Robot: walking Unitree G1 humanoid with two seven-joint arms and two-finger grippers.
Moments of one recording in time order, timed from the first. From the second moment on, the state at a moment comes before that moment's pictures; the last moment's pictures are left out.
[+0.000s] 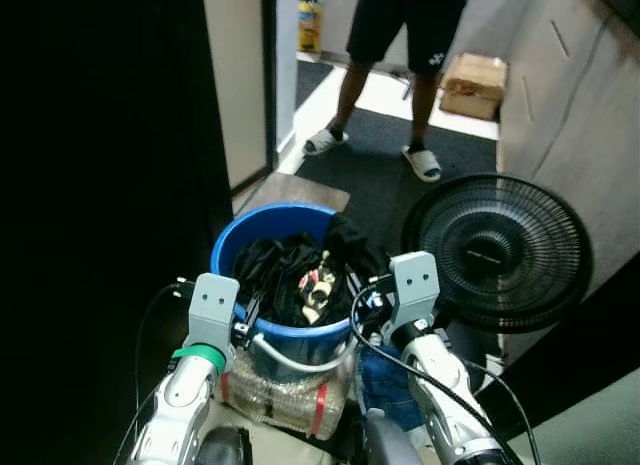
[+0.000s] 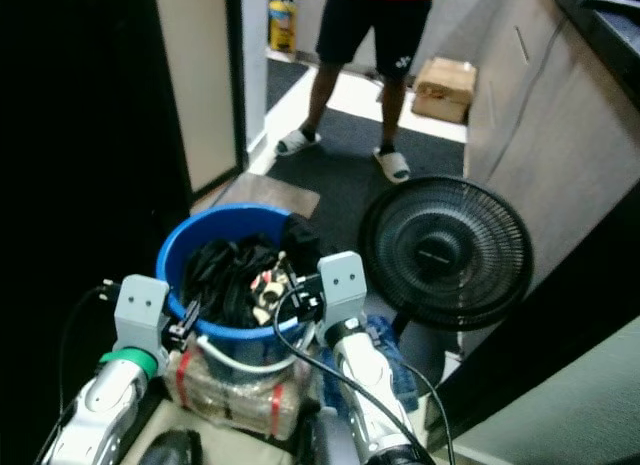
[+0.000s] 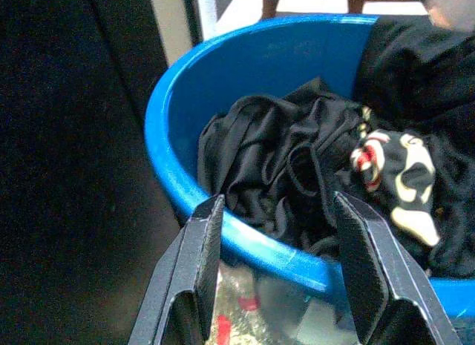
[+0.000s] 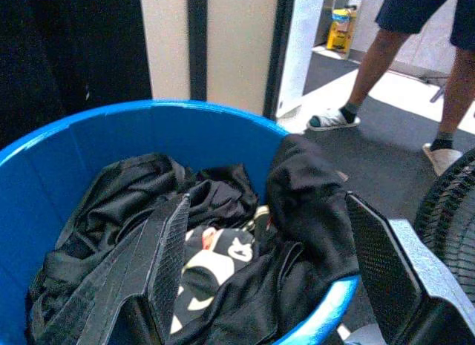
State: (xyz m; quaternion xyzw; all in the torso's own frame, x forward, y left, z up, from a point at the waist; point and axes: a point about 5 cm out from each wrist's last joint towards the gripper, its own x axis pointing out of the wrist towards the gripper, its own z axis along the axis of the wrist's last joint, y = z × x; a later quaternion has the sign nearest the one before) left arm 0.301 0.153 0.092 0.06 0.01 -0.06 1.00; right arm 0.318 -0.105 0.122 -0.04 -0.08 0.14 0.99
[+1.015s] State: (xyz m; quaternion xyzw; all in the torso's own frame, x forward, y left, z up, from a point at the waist) left arm 0.316 0.152 0.221 0.00 -0.18 -0.07 0.98; right arm 0.319 -0.127 0.255 -0.04 -0.31 0.11 0.94
